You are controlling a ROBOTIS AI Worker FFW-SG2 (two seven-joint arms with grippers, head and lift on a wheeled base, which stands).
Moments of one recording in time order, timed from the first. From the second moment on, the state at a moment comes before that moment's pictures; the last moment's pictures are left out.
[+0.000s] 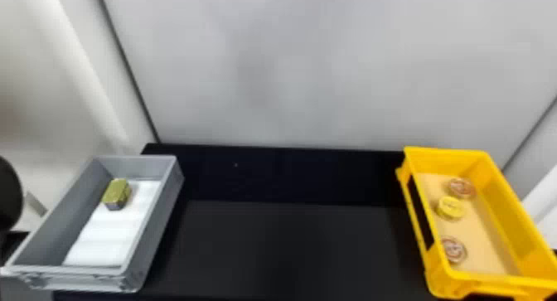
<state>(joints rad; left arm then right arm) -0.18 0.24 0.28 -2.25 -0.11 0.13 0.17 -0.77 -0.35 0.10 -1.99 0.26 0.58 -0.03</state>
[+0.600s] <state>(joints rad) -0.18 0.28 0.34 -2.27 -0.11 0.14 0.17 -0.96 -0.41 0.19 -1.98 0.22 0.55 -0.08</state>
